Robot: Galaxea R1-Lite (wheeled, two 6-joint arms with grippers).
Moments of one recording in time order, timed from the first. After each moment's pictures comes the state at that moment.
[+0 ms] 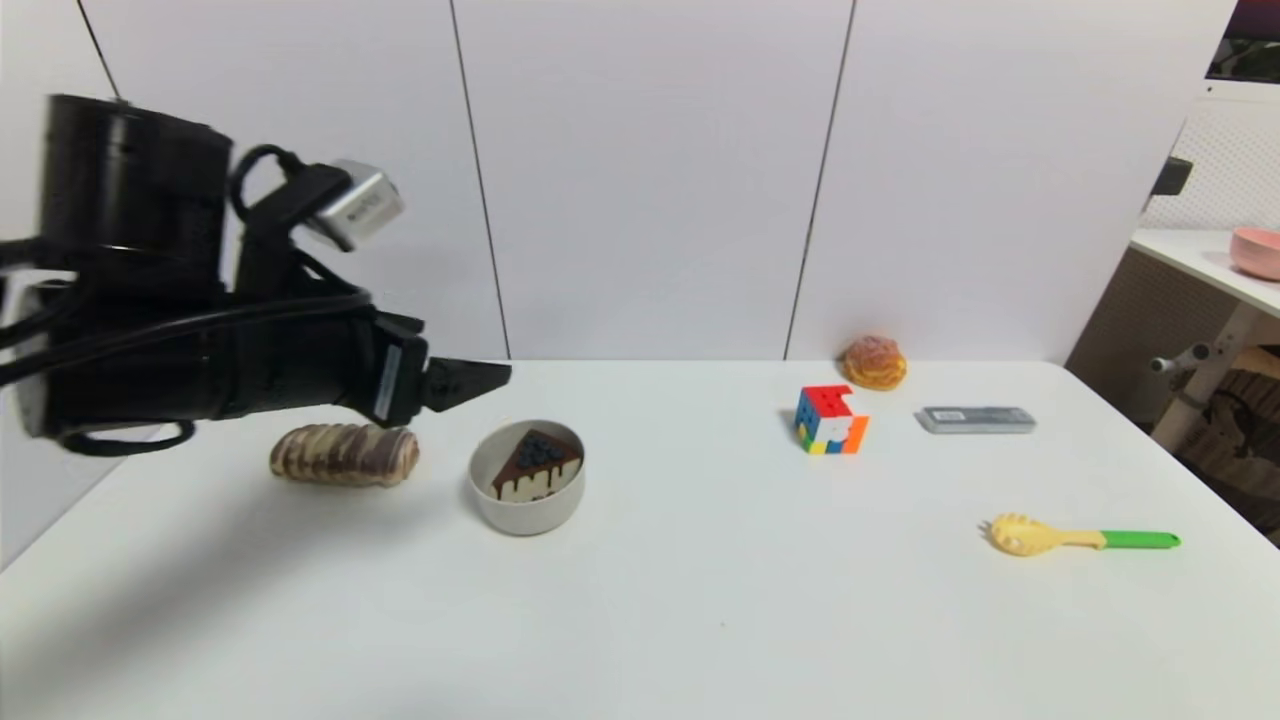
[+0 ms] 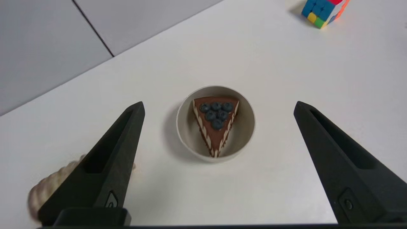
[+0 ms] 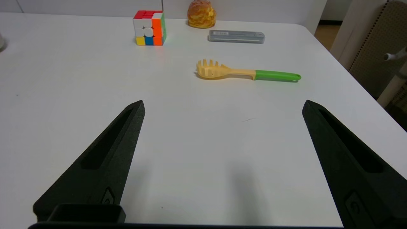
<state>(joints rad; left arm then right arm) -0.43 1.40 -1.05 0.06 -0.12 0.16 -0.01 0.00 0.00 0.00 0.01 -0.04</state>
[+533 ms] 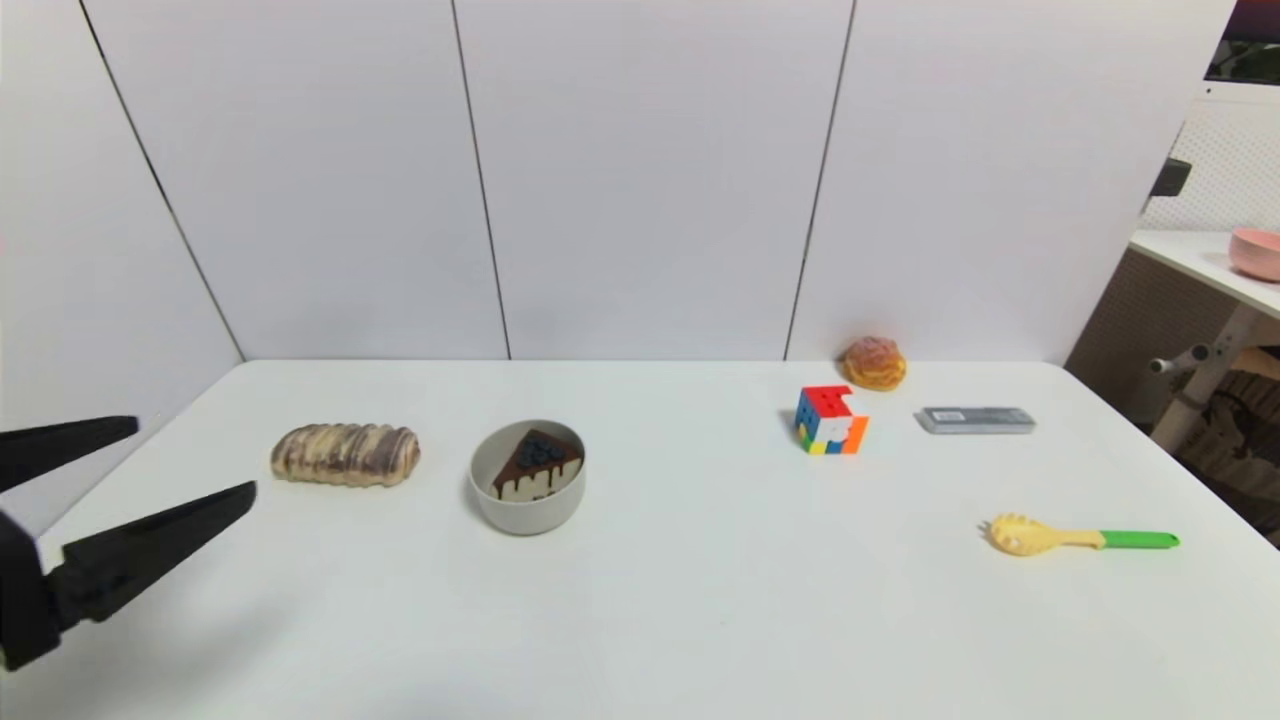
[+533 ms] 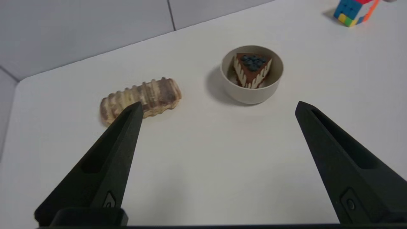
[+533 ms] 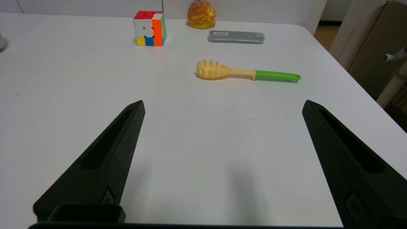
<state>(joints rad) -0.23 0.84 -0.65 0.06 -0.12 0.15 -0.01 0.00 0.00 0.00 0.01 -0.04</state>
